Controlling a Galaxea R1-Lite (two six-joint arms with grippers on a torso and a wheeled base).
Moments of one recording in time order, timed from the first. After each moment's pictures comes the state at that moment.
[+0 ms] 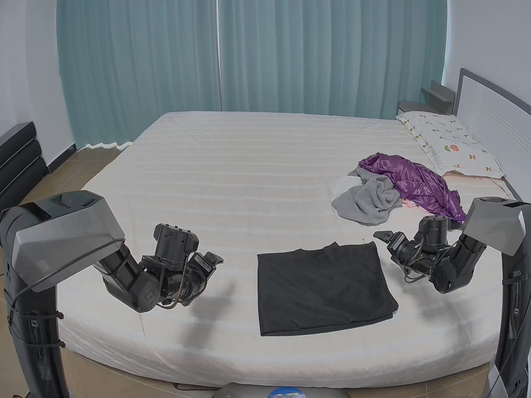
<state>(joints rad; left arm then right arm) -0.38 2.25 -0.86 -0.66 0.04 -1.16 0.08 2.44 -0.90 -1.05 0.16 0.85</state>
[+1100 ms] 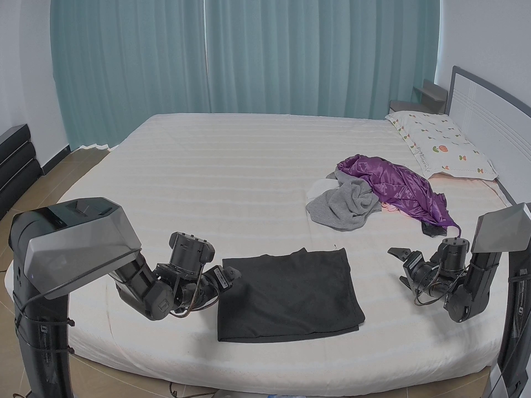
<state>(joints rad) -0.44 2.29 -0.88 -0.66 0.05 -0.88 0.05 2.39 -0.50 -1.42 0.20 1.02</state>
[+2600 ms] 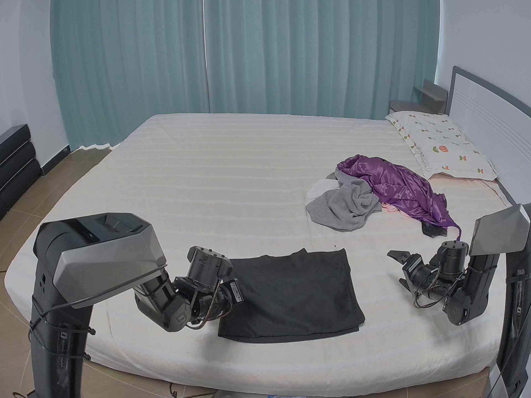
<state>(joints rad) -0.50 2.39 -0.91 -0.72 0.09 -0.75 0.06 2.41 -0.49 -1.46 0.19 1.01</state>
